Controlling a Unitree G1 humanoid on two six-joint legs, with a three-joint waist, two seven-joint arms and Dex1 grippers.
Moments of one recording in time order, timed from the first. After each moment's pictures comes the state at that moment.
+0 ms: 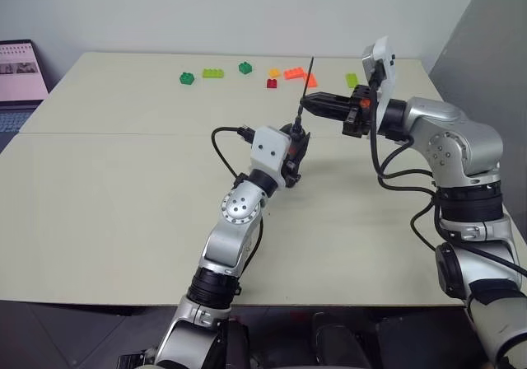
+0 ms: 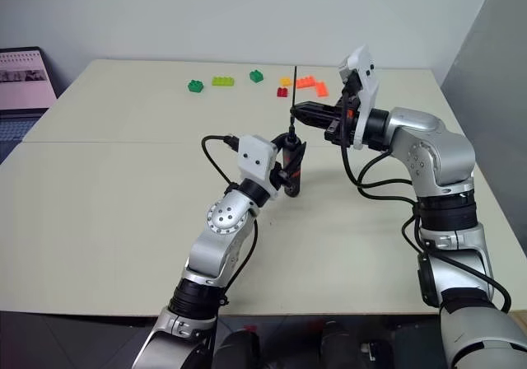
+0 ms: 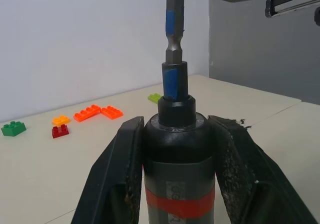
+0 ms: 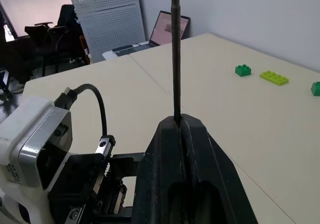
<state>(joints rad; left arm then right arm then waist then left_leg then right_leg) -0.47 0.01 -0.18 -0.03 0.00 0.12 -0.24 -0.96 -0.47 0.01 0.07 0.51 0.78 0.87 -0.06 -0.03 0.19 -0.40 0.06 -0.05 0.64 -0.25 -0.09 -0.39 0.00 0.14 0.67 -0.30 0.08</state>
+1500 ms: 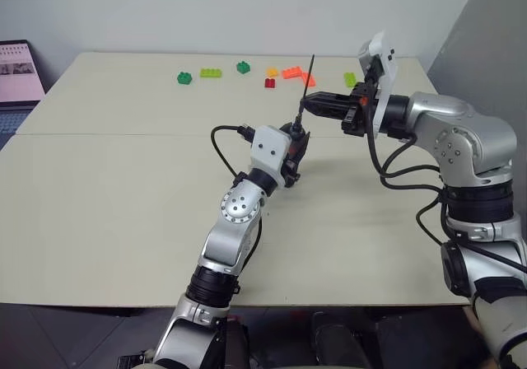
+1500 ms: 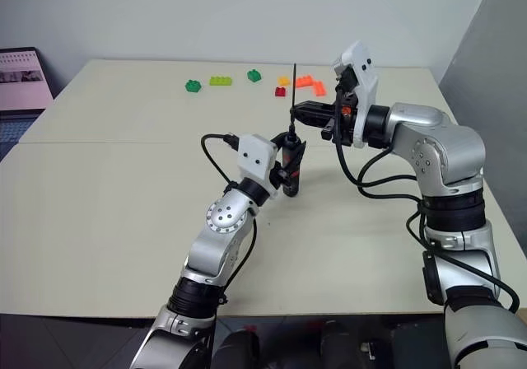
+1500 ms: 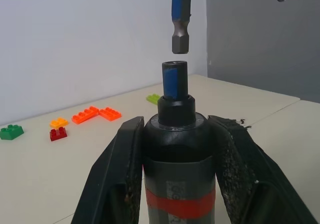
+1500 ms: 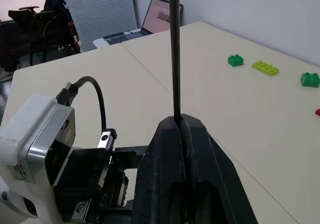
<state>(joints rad) -0.48 0.03 -0.19 -0.02 0.00 0.12 -0.24 -0.98 -0.50 0.02 0.00 0.53 0.87 0.83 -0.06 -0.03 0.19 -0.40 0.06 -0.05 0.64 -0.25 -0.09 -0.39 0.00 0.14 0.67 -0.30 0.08</state>
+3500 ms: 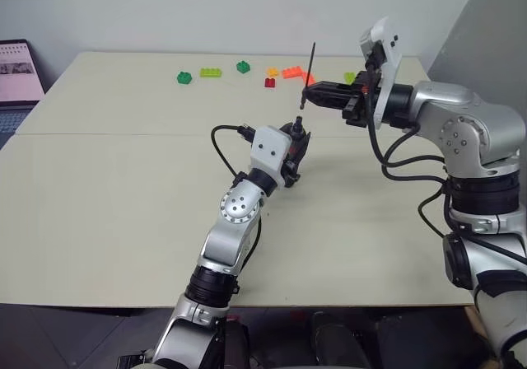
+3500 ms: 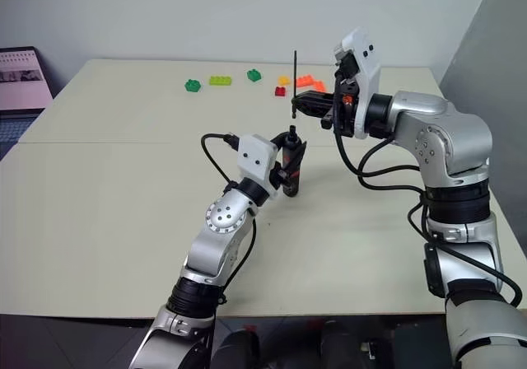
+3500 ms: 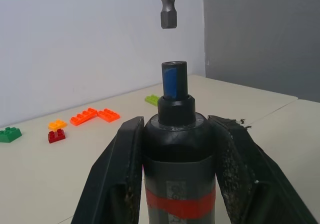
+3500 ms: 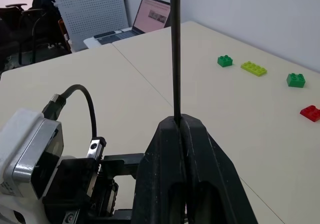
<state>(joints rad) -0.48 0.03 -0.19 -0.02 0.00 0.11 -0.25 -1.03 -0.51 0.02 0.02 0.53 0.91 0.81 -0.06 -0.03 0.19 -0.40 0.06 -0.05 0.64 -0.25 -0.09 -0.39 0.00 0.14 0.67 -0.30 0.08</state>
